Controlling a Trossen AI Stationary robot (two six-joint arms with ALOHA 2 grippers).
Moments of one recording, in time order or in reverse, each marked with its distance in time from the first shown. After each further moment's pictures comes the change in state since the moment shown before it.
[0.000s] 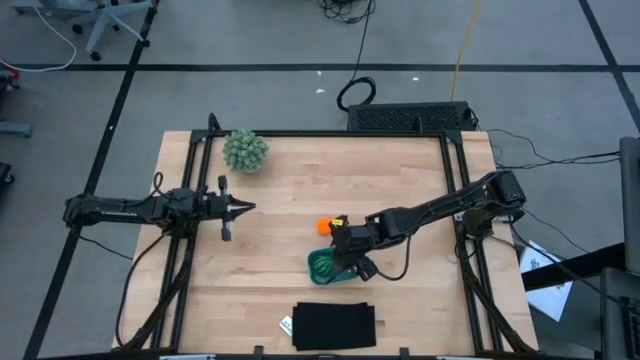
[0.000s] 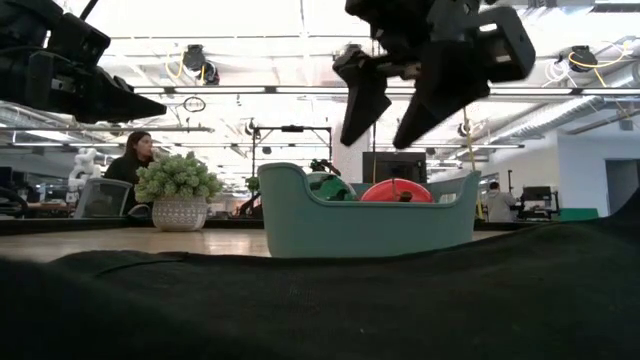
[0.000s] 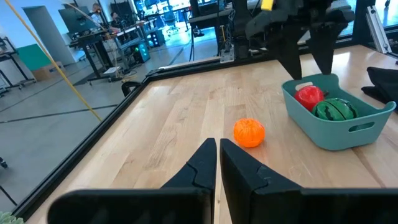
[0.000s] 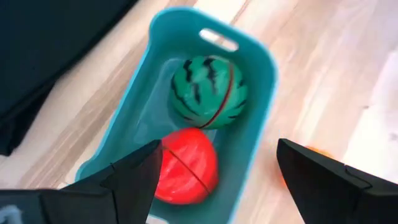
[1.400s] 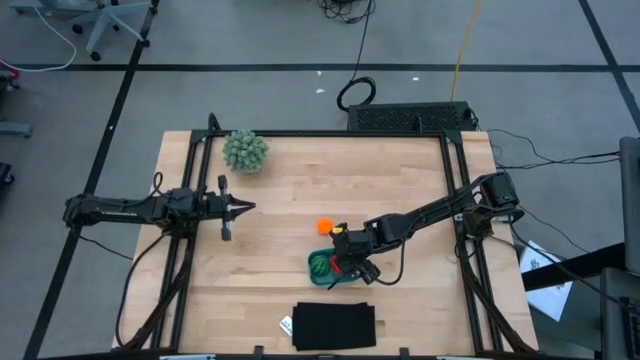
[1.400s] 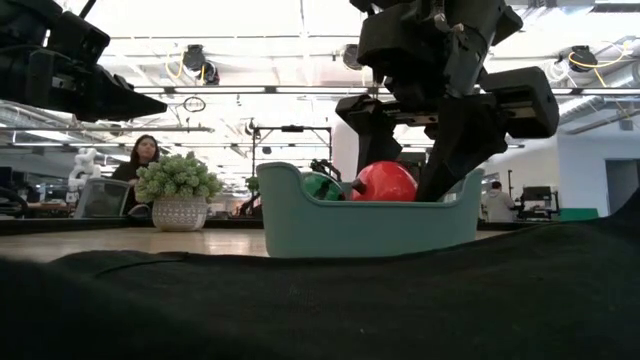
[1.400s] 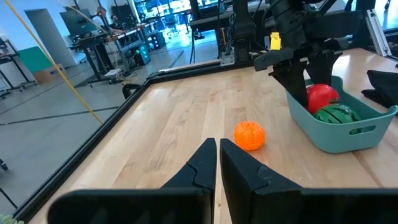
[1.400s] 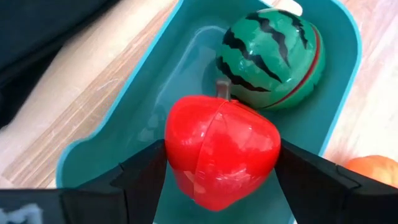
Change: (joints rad) left arm 0.000 0.000 0.000 0.011 0.000 0.002; right arm 0.005 0.057 -0.109 0.130 -0.075 -0.049
